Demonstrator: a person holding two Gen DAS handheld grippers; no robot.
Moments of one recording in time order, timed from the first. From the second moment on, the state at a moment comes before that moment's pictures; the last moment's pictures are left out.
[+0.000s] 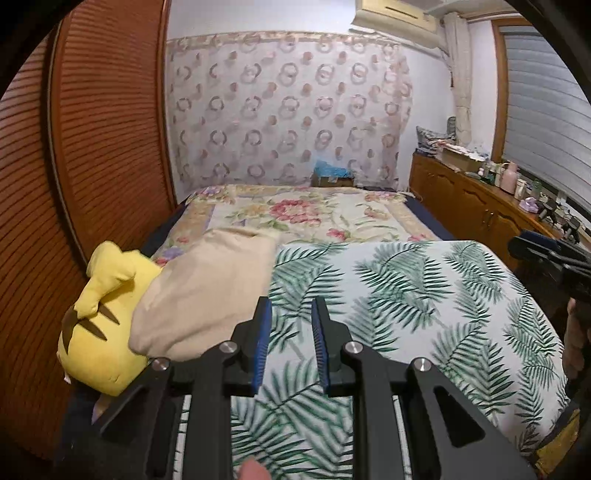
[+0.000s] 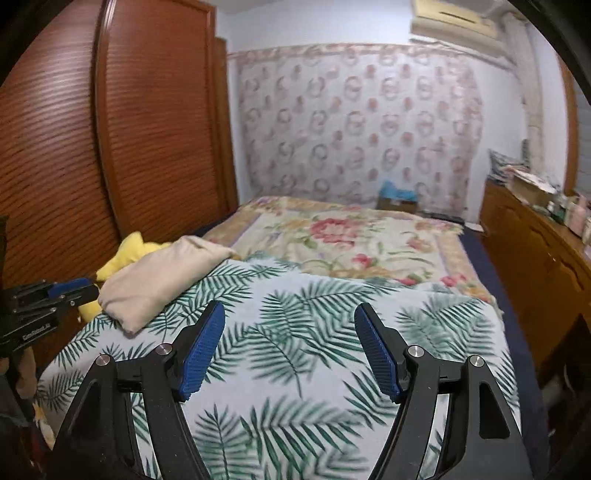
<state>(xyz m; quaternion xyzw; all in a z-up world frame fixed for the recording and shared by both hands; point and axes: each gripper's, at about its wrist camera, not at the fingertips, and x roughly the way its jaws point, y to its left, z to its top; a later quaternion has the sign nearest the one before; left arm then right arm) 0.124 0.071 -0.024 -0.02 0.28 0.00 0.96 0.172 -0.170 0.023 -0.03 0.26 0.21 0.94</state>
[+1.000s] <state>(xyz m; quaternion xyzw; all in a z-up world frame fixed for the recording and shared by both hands) 0.103 0.007 0.013 0.00 0.24 -0.01 0.97 0.115 -0.226 0.047 0.00 0.21 0.16 0.97</state>
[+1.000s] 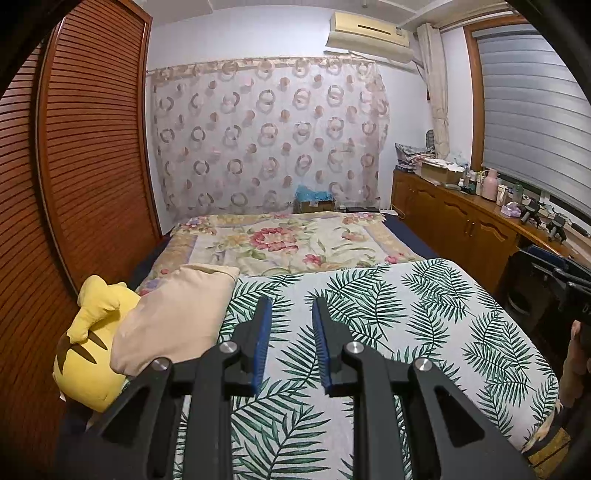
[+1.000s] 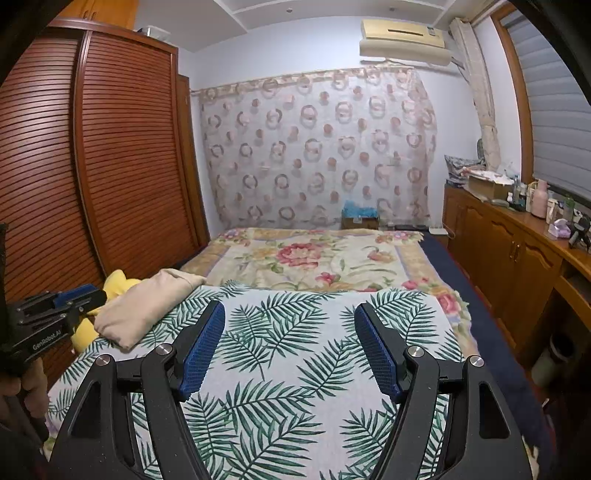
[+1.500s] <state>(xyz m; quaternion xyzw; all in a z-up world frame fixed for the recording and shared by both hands) 0.102 0.007 0.016 0.00 0.23 -0.01 0.97 0.116 -0.229 0.047 0.00 0.21 0.15 0.97</state>
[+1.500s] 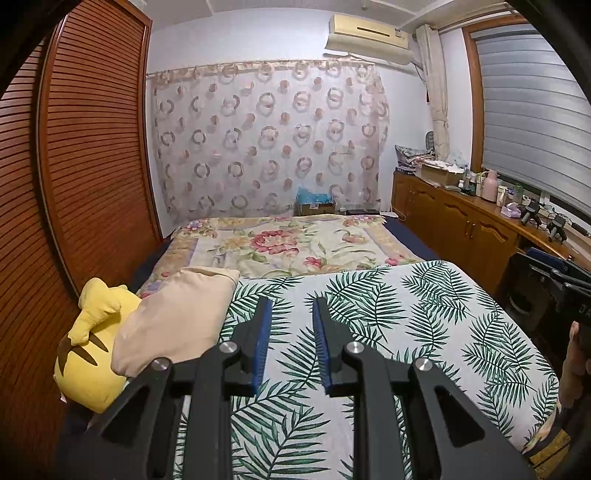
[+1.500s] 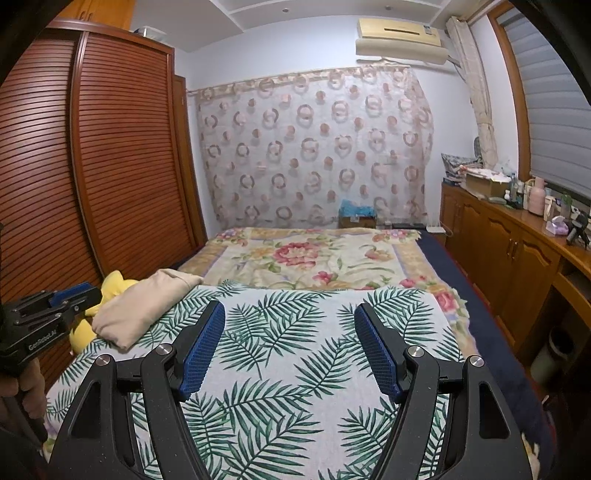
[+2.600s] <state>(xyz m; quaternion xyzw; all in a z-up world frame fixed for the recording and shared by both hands) 0.099 0.008 0.017 0.00 0.23 -0.01 0.97 0.115 -0.232 0.047 0.00 0.21 0.15 0.97</state>
